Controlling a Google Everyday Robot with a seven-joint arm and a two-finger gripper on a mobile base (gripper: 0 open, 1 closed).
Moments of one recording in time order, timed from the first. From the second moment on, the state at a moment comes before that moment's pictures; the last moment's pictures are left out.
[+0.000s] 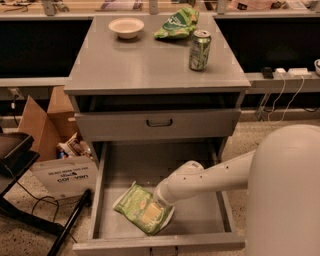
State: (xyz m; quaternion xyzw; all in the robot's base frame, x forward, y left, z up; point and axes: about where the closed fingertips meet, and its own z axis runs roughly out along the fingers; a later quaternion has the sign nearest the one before) arm 0.497 0.021 0.410 -0.49 0.84 0.15 0.17
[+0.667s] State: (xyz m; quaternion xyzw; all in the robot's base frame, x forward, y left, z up) arm 0.446 0.071 0.353 -0.50 0.84 0.19 0.11
